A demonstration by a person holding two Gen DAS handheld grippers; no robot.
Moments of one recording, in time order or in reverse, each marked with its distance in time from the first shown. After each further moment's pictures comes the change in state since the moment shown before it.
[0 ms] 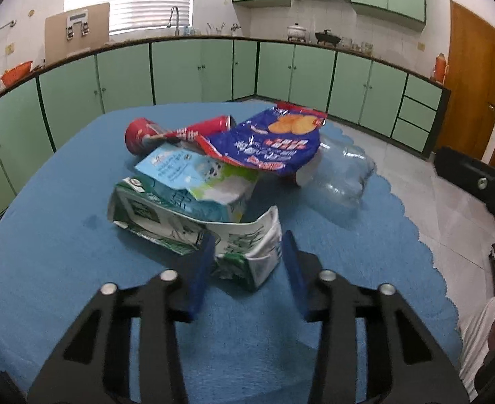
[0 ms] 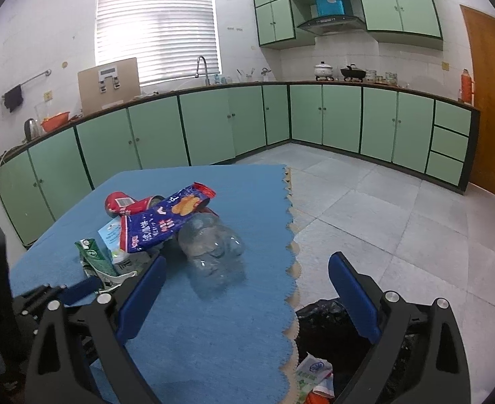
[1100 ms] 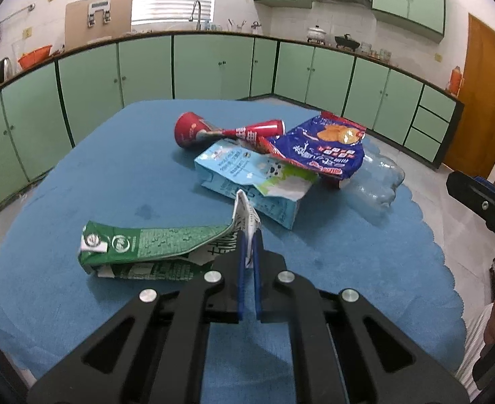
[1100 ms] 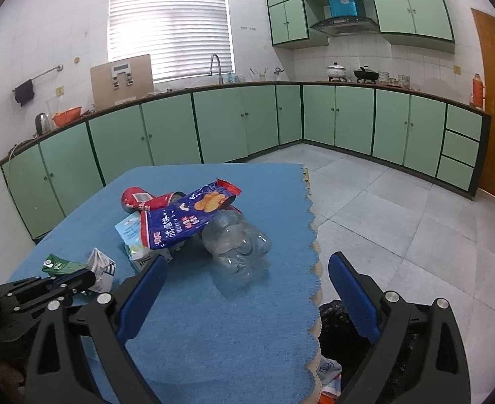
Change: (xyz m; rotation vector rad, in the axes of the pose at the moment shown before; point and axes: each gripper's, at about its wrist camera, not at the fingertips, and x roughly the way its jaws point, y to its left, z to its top) left arm -0.021 0.048 -0.001 -0.070 0.017 0.028; right arm -0.001 0.021 -0.002 -0.035 0.005 0.043
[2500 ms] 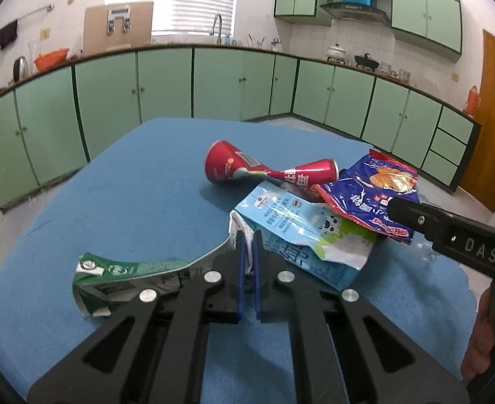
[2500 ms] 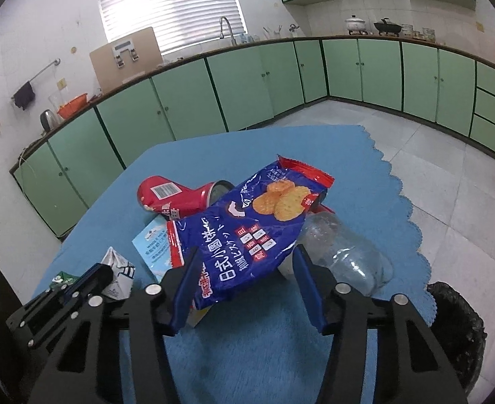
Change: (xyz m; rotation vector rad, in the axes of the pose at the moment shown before) left arm 0.034 0.040 0.037 -0.048 -0.080 0.057; right arm 0.101 0.048 0.027 0.082 0.185 0.126
